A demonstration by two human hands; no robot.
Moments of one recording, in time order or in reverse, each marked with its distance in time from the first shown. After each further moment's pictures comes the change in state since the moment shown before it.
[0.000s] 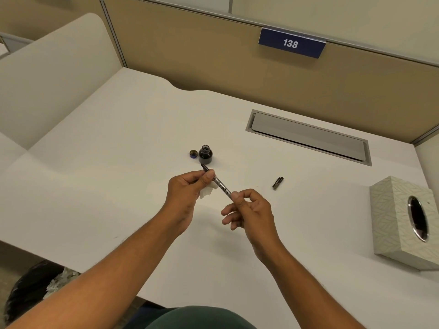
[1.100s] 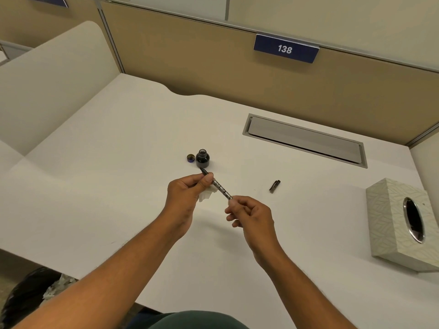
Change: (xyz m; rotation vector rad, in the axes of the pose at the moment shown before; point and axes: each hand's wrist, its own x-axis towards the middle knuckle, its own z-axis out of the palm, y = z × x) left_hand 0.003 -0.004 0.005 0.025 -0.001 0.022; right_hand 0.000 0.006 -0.008 -0.079 0.076 -0.048
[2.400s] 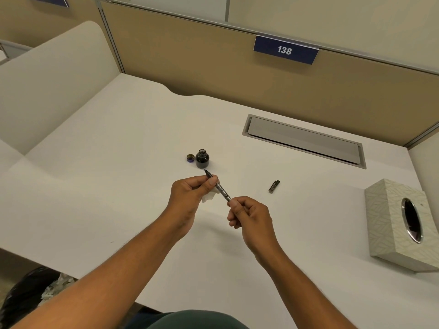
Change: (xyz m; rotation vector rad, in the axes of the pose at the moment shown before) left_hand -0.005 0.000 0.003 0.029 -0.058 -0.001; right_hand 0.004 0.008 -0.003 -0.121 -0.039 -0.080
